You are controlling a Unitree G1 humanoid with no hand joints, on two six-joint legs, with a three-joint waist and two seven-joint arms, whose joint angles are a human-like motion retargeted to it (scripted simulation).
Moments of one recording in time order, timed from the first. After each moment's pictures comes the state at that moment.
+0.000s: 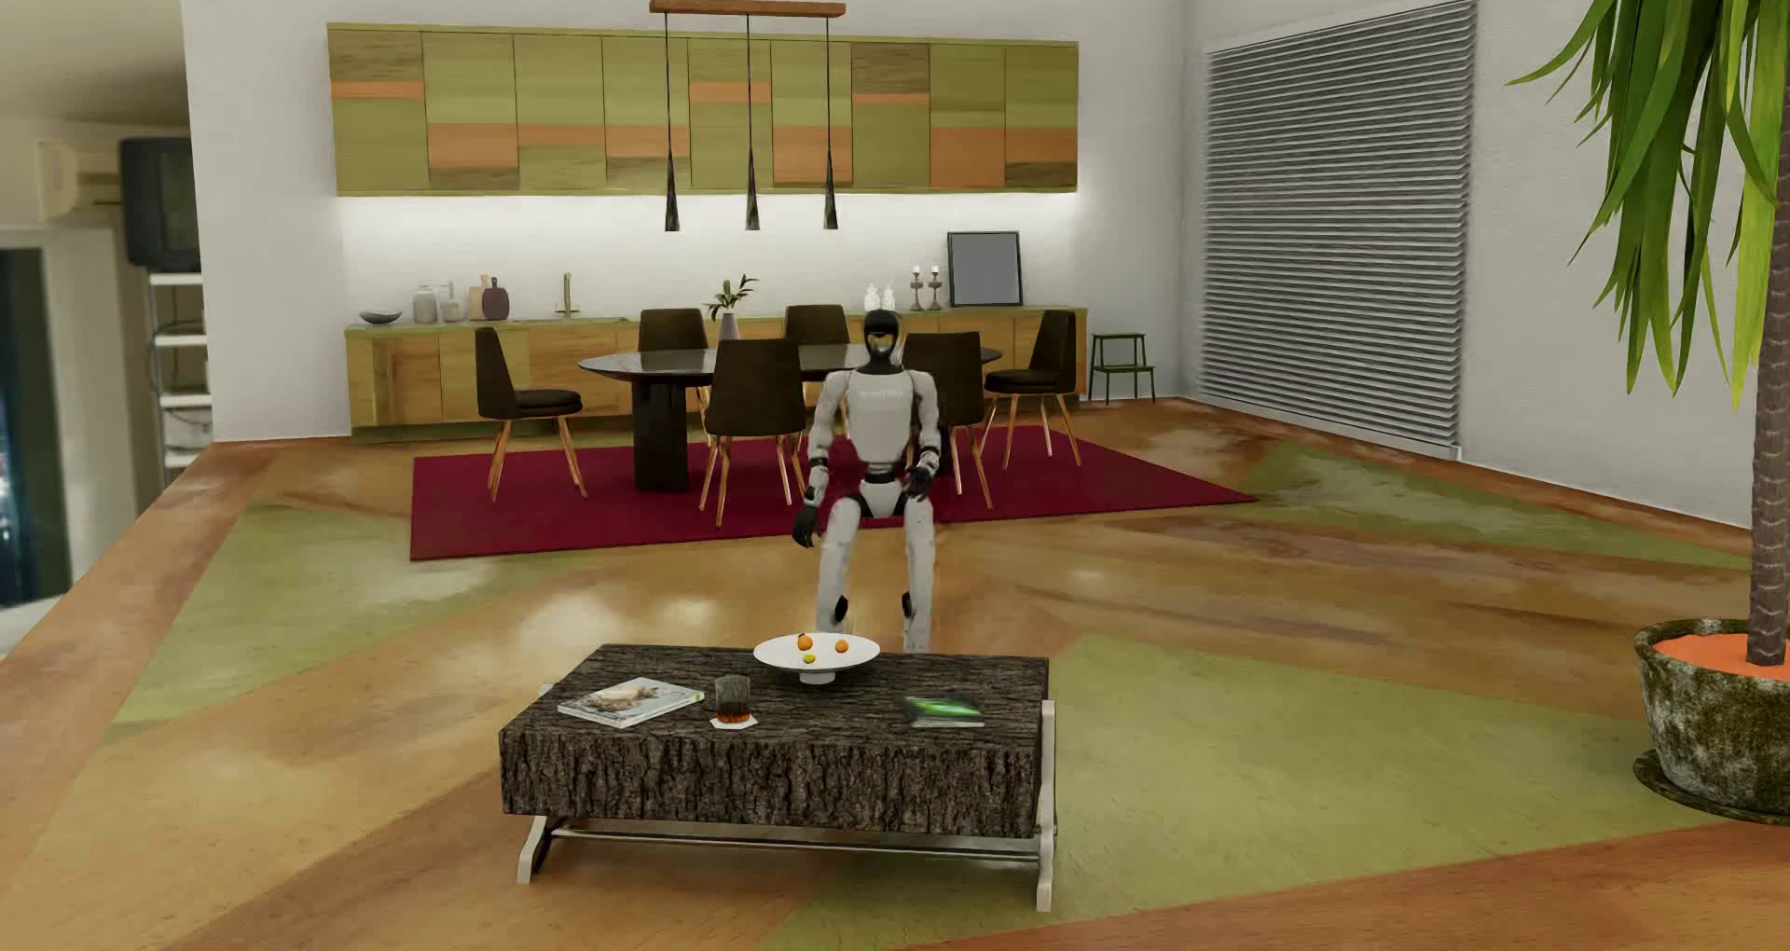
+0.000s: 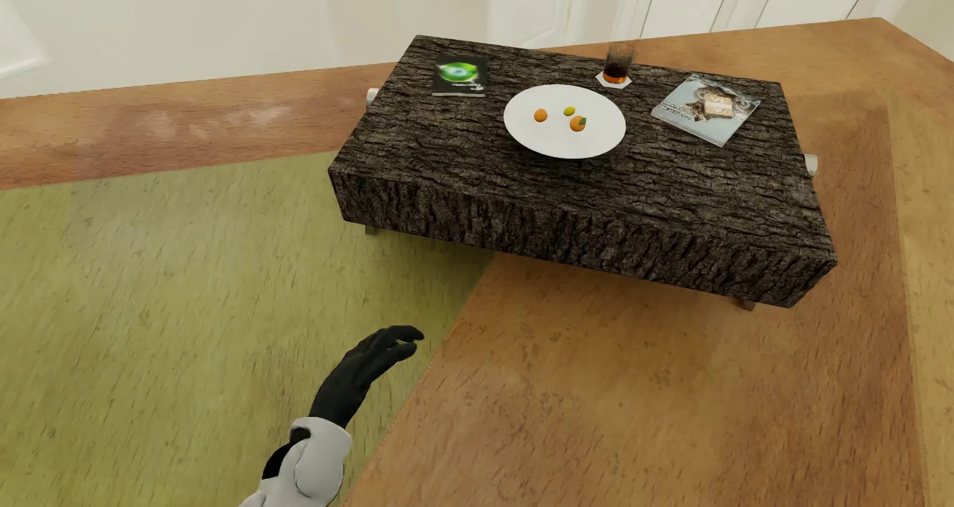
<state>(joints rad) -0.26 -0.39 0.01 -0.02 -0.31 -0.06 0.21 -0.29 0.03 0.36 0.62 0.06 0.16 -0.21 -0.24 0.14 -0.27 0.02 0.06 -0.24 0.37 0.25 0.85 0.65 -0.51 -0.22 0.39 0.15 -0.05</state>
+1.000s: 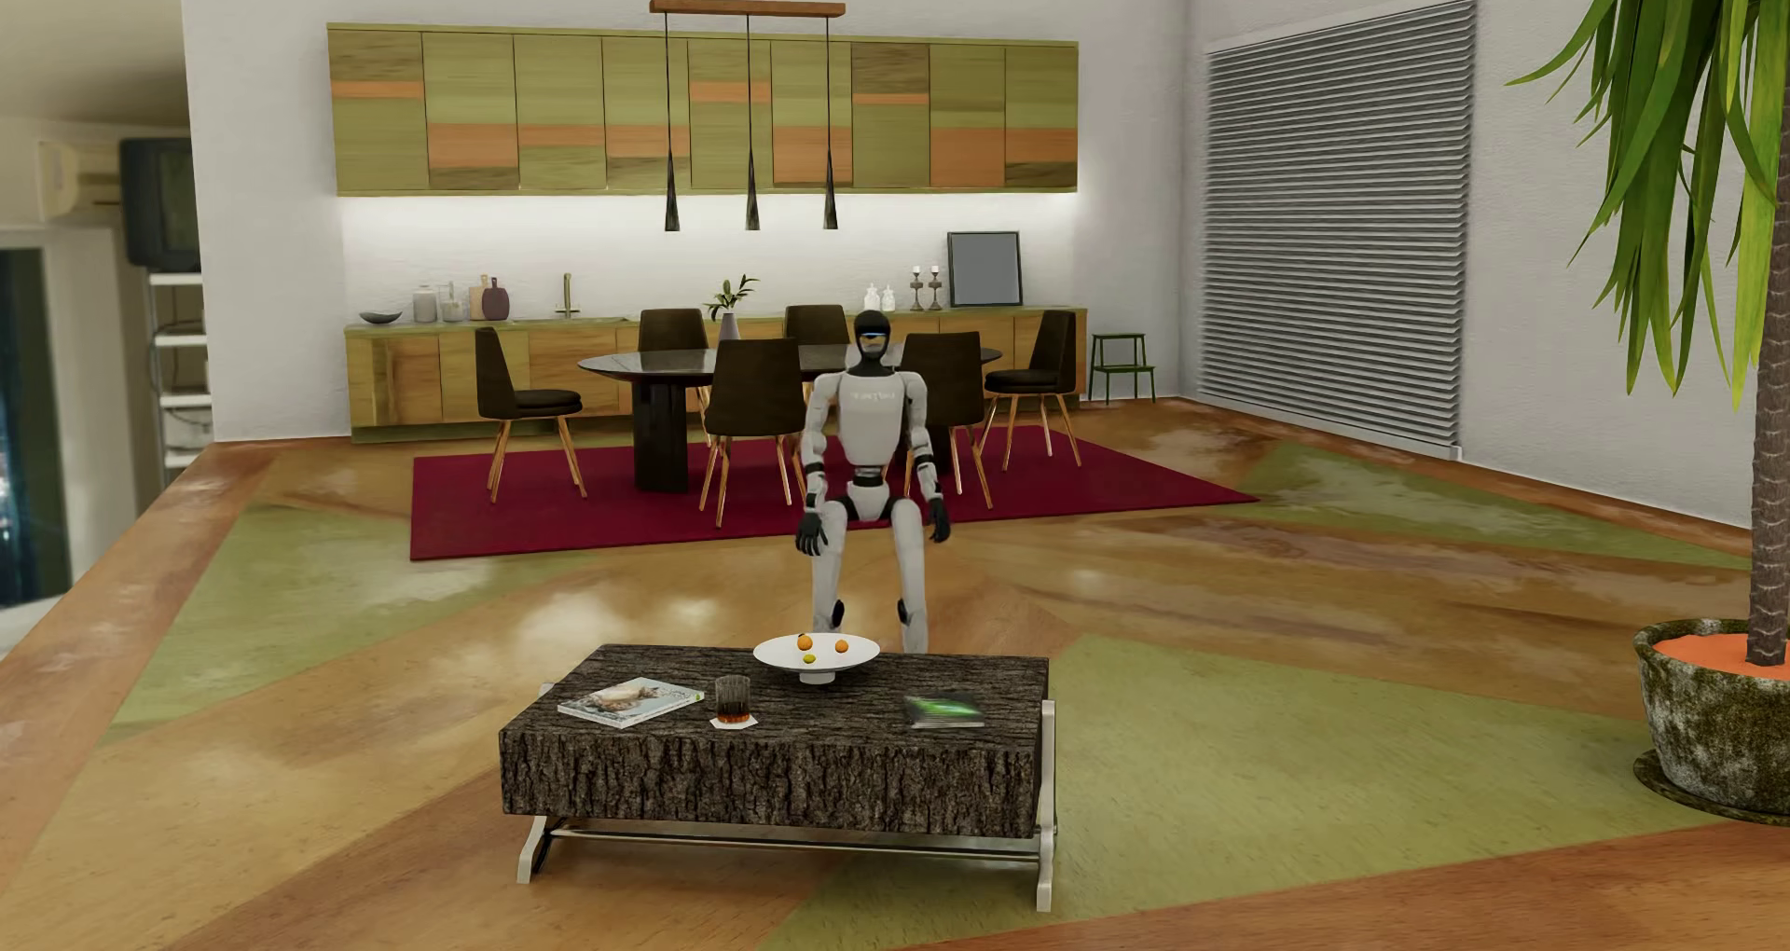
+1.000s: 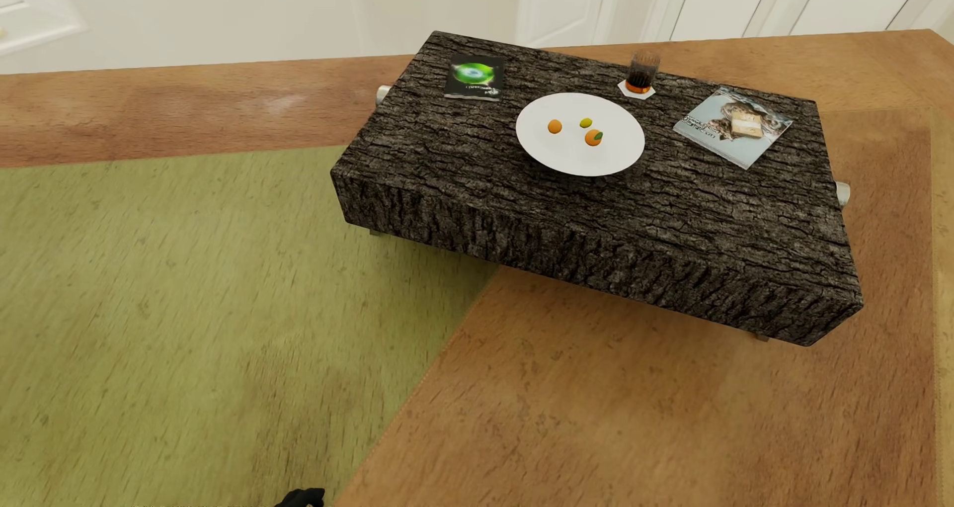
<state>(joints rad) -0.30 -0.22 0.01 0.07 -0.17 -0.01 0.00 -0.40 0.02 0.41 0.42 0.26 0.03 -0.29 -0.26 0.13 -0.22 -0.09 0.00 -0.04 0.52 0.56 0.93 0.67 -0.44 0.08 0.37 0.05 -0.01</state>
